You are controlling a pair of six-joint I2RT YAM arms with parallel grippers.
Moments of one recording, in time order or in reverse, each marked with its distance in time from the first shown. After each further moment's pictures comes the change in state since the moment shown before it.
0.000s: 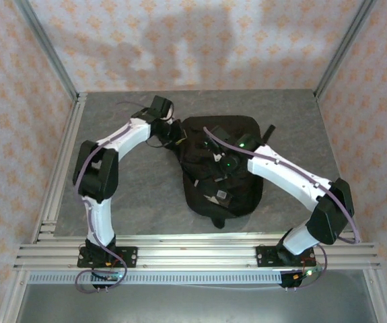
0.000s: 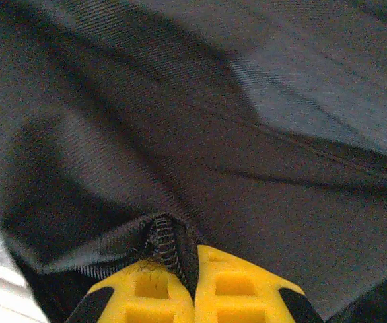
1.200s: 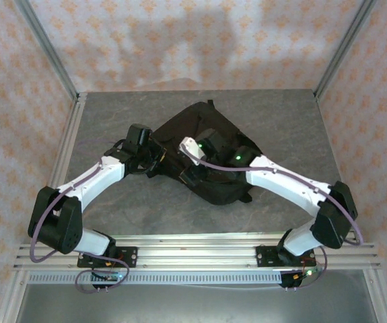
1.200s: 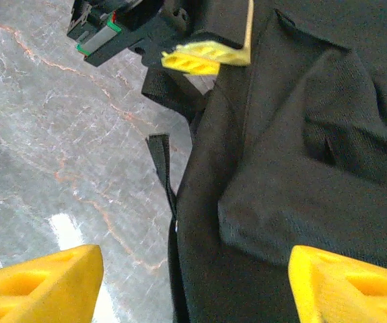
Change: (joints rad) left arm -0.022 -0.527 -0.579 0.231 -0.212 -0.529; right arm 0.095 -0.032 -0.117 0.531 -0.191 -0.550
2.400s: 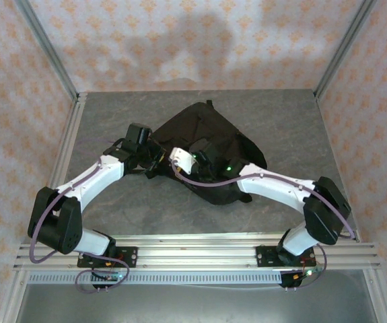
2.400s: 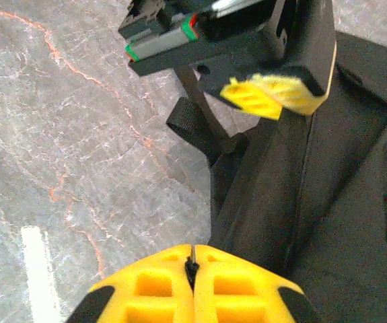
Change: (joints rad) left arm 0.007 -0.002 0.021 -0.049 0.004 0.016; right arm 0.044 0.029 -0.167 0.308 -0.041 -0.118
